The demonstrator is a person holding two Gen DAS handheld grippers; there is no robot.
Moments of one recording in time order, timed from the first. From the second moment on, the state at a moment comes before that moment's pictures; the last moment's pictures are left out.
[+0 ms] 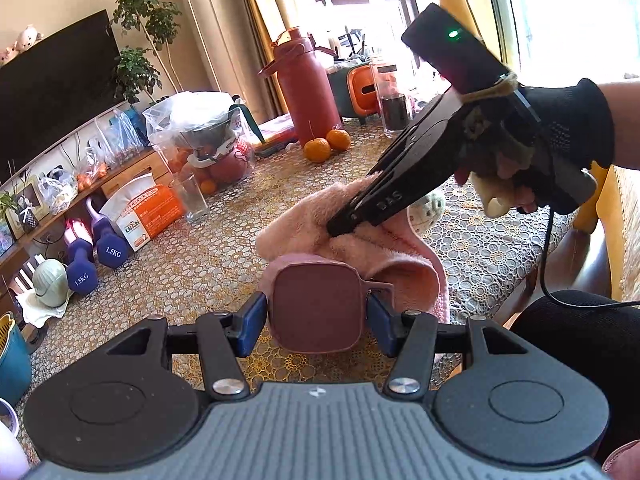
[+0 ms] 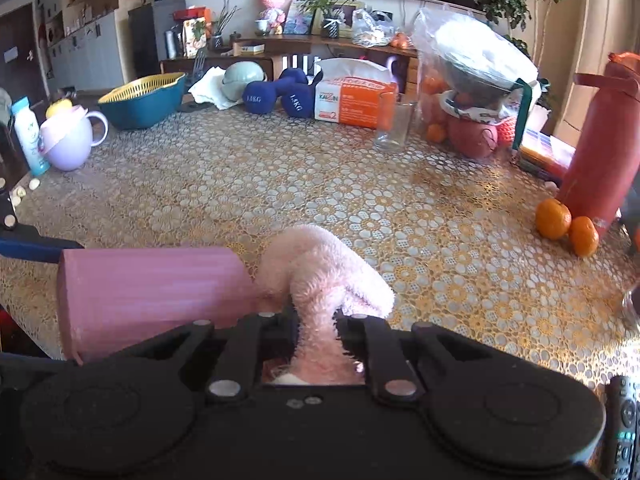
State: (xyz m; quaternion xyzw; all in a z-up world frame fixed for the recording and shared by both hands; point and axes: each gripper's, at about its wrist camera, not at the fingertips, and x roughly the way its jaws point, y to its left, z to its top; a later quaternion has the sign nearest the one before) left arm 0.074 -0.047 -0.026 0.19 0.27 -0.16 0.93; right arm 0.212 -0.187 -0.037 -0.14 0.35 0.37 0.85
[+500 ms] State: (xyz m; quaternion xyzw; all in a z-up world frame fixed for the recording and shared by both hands) left arm 0.080 -0.038 -0.020 0.13 0.29 -0.14 0.94; right arm 0.123 -0.217 0.025 -0.05 0.25 0.42 0.87
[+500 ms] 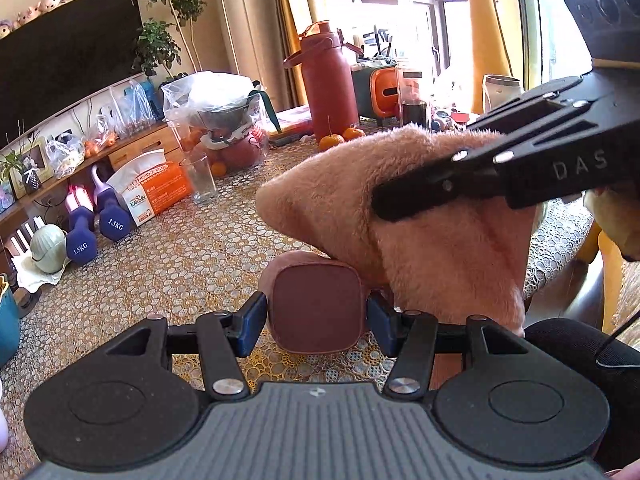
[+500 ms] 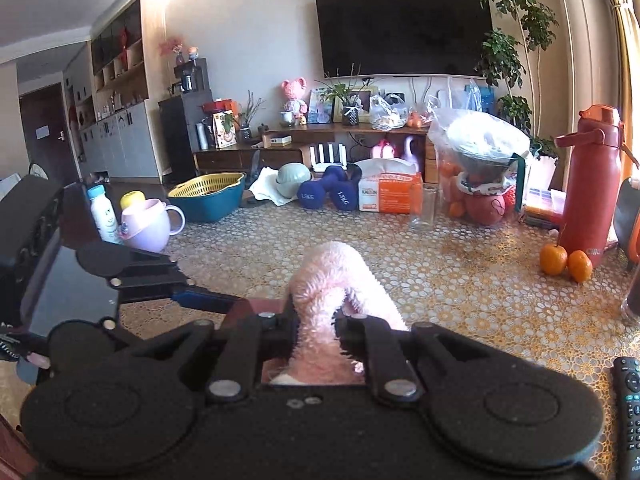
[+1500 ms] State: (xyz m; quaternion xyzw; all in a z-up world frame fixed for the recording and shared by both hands) left arm 0.084 -0.020 -0.017 0.09 0.30 -0.13 0.94; right arm 0.198 -0.171 -0.047 -0.08 0.34 0.37 0.86
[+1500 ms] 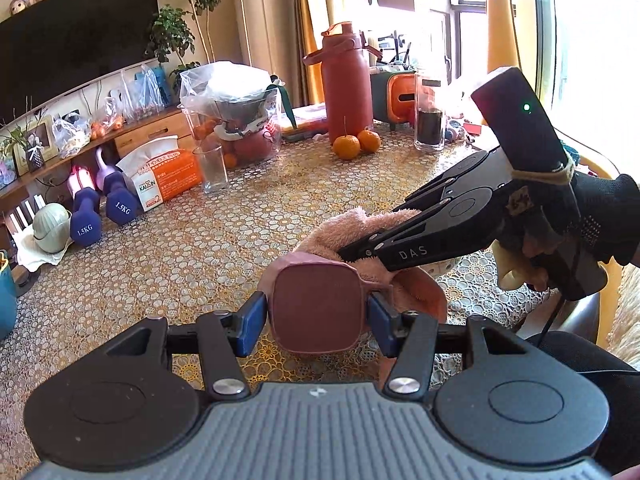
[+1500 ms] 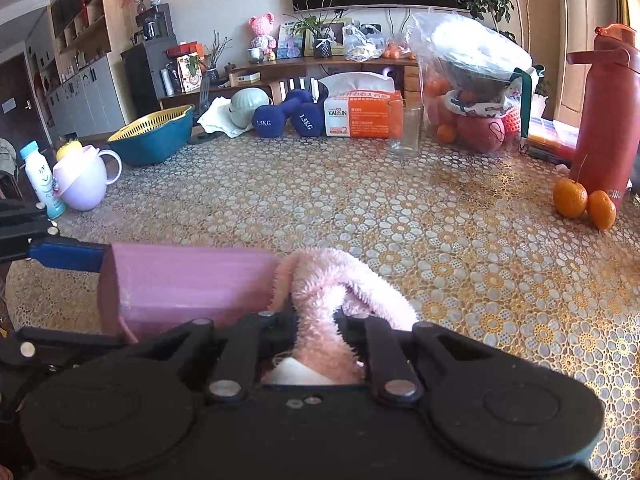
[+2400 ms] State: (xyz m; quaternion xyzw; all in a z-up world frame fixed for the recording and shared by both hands) left arm 0.088 -0.014 -0.014 0.08 0.31 -0.13 0.94; right arm 0.127 -0.166 0.010 -0.08 0.26 0.43 0.86
